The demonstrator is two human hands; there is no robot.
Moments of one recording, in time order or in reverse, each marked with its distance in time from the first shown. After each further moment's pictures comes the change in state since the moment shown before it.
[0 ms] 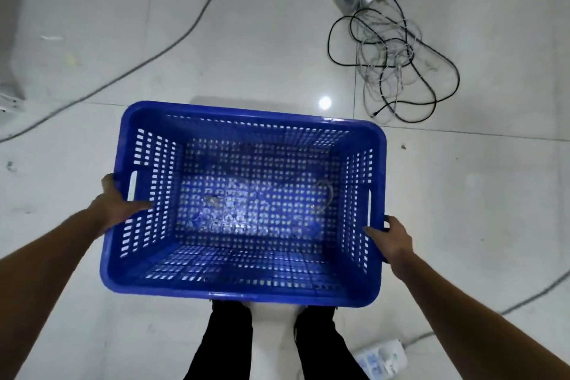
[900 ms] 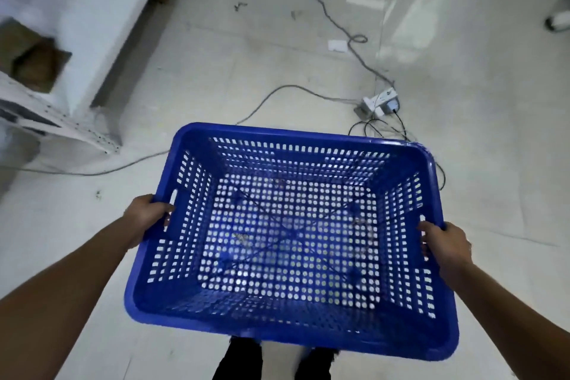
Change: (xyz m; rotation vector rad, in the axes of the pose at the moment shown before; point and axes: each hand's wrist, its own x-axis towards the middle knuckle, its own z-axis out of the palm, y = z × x) left_hand -0.146 0.031 -0.193 -0.499 -0.005 -0.010; right_hand -0.190 -0.187 -0.139 0.096 0.291 -0.227
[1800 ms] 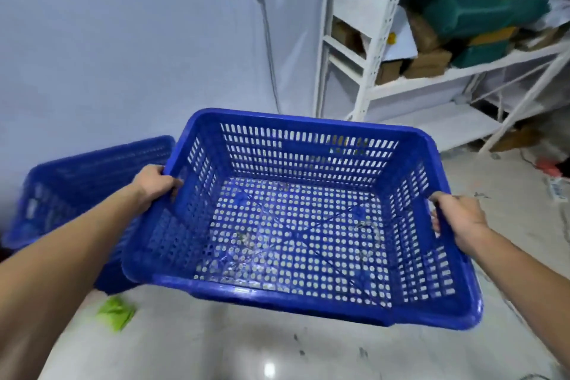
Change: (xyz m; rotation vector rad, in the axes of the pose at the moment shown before) left_hand -0.432 -0.331 -0.432 -0.476 0.829 -0.061; right_hand -0.520 -0.298 0.089 -0.107 -0.605 -0.881
